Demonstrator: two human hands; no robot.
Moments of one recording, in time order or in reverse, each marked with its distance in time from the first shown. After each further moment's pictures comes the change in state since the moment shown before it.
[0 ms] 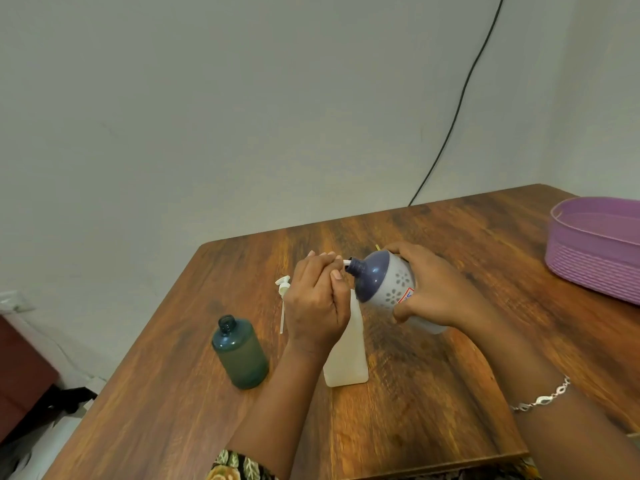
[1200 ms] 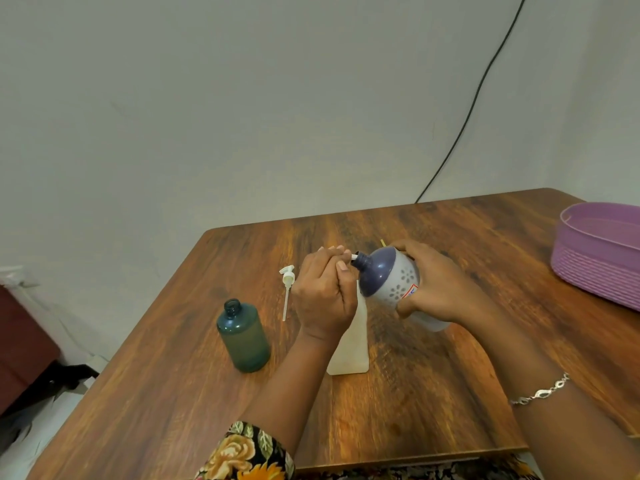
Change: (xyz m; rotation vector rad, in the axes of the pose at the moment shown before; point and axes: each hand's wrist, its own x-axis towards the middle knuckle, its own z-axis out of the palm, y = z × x) left_hand -0.001 0.006 0.001 -0.020 0.050 -0.097; right_hand -0.001 0.001 0.004 -0.005 -0.032 -0.009
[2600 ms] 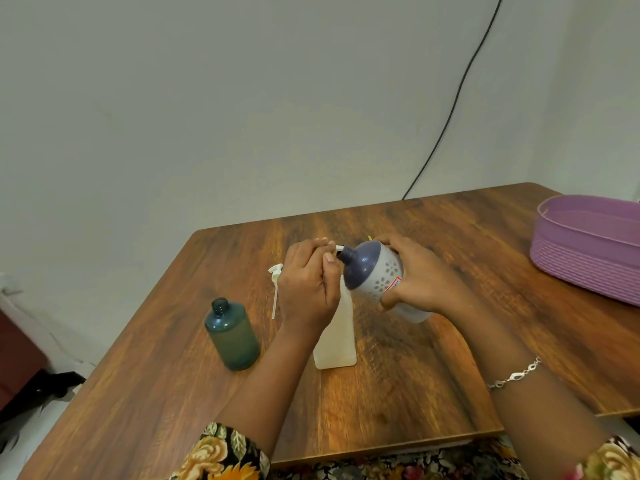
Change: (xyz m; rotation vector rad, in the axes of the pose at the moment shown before) left_hand 0.008 0.009 -0.012 -0.048 -0.140 -0.072; right_hand -0.001 0.002 -0.001 0.031 0.012 0.021
